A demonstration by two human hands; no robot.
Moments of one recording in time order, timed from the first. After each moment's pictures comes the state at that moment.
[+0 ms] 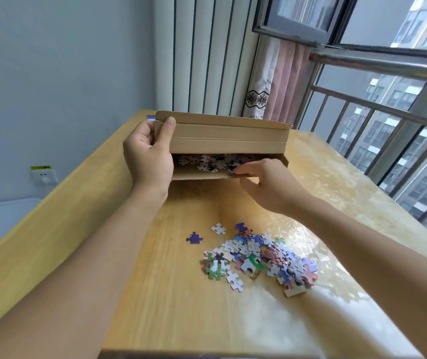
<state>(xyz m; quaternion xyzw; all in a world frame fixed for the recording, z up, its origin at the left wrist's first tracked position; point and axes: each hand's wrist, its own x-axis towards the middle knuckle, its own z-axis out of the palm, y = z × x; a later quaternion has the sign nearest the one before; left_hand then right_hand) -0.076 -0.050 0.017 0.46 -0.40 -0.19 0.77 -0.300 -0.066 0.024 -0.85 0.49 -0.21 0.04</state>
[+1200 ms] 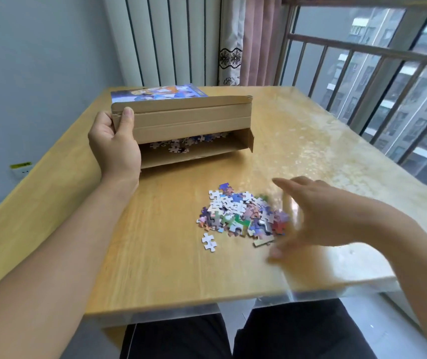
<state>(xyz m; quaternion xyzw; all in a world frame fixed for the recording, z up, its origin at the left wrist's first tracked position) -0.084 -0.050 -0.006 0.51 -0.41 -0.19 0.73 -0.401 0.062 0.031 -0.79 0.59 0.07 0.15</state>
